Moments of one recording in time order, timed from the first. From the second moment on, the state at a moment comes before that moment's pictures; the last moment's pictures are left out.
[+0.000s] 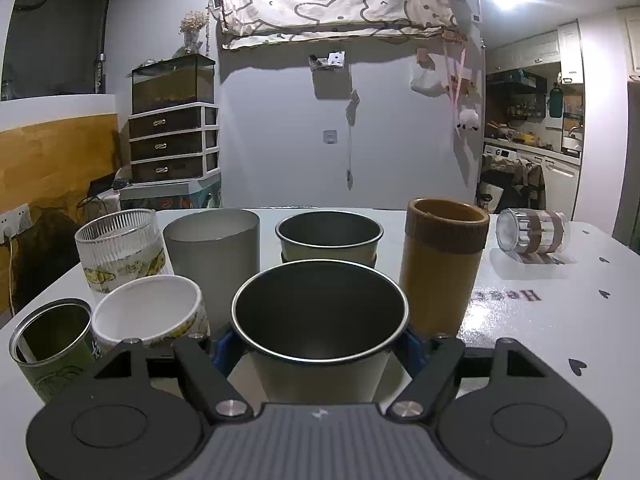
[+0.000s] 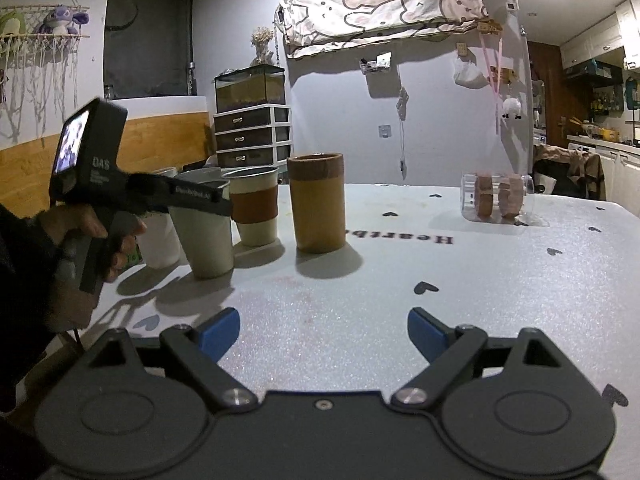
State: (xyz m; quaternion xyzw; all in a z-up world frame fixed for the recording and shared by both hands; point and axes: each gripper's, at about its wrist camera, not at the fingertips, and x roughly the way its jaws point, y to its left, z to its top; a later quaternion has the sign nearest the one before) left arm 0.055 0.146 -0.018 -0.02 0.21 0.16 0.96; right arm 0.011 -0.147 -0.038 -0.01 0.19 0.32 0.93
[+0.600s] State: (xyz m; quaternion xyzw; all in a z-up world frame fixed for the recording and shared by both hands) left arm -0.032 0.110 0.016 -0.04 0.17 0.17 0.97; right arm 0.012 -0.170 0.004 0.03 0.13 0.30 0.94
